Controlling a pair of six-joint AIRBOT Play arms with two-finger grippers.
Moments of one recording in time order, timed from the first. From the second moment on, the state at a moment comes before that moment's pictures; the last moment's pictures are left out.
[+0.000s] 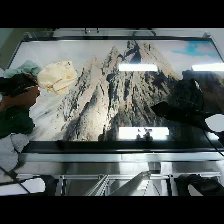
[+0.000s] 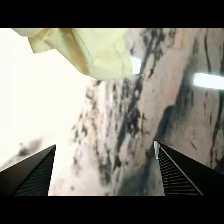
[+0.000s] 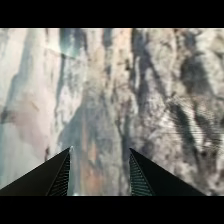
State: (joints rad) left arm 0.47 -1.57 1.45 0.96 -1.28 -1.15; right arm 0.12 -0.85 0.57 -0.87 0.67 1.49
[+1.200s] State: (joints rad) left arm 0.33 -2.06 2.04 0.72 -1.32 -1.10; right arm 0.07 -1.03 0.58 -0.87 0.65 1.41
